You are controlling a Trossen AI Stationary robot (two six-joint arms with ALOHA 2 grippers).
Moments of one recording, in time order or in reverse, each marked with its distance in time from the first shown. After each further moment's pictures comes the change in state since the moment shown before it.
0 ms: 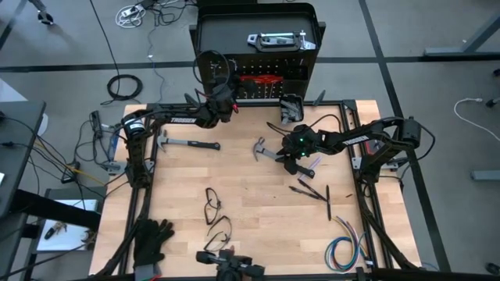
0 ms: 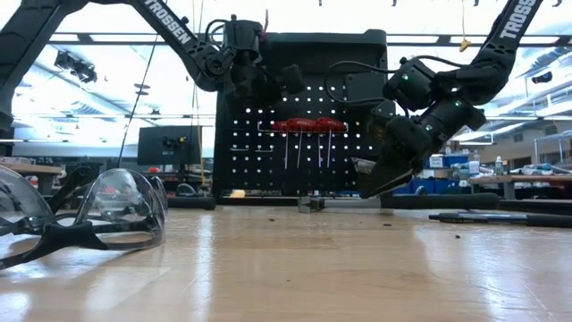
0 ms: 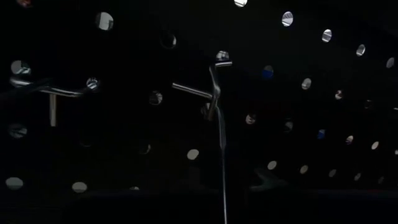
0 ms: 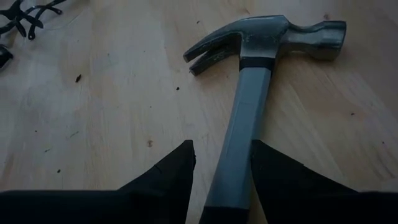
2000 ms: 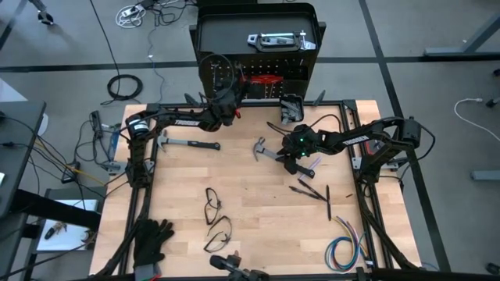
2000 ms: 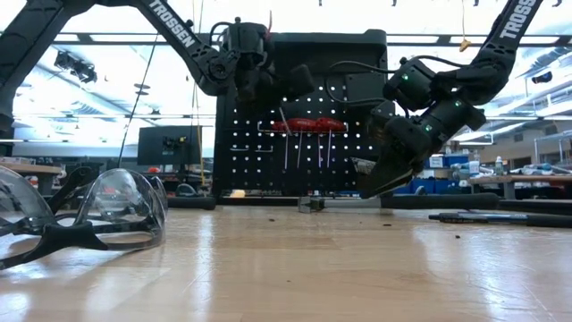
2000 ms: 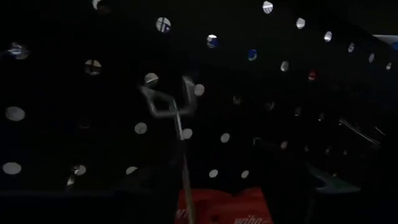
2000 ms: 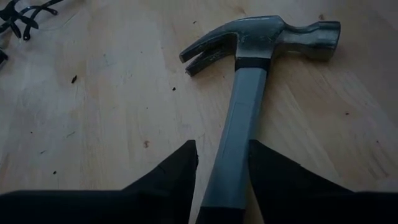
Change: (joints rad) left arm -0.053 0.040 0.003 0.025 0.109 -0.002; right arm 0.000 0.000 0.000 0.000 0.012 0.002
